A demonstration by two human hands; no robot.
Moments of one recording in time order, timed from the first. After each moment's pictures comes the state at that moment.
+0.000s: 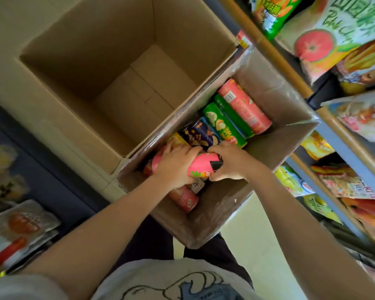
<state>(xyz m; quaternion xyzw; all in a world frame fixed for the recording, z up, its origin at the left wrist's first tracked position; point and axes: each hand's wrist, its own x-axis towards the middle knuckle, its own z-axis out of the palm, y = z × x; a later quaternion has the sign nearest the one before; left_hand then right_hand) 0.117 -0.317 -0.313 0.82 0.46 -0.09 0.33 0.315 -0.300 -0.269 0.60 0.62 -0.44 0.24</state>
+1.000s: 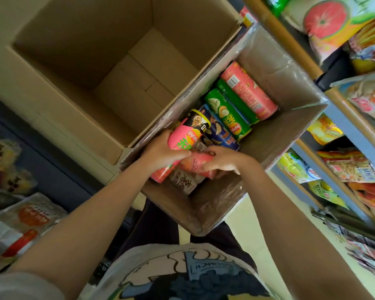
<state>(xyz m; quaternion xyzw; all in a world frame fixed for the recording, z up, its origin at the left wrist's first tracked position) 0.080 -0.301 -0.305 0.49 0.62 0.02 0.61 0.295 -0.325 -0.315 0.64 0.38 -0.65 0.15</state>
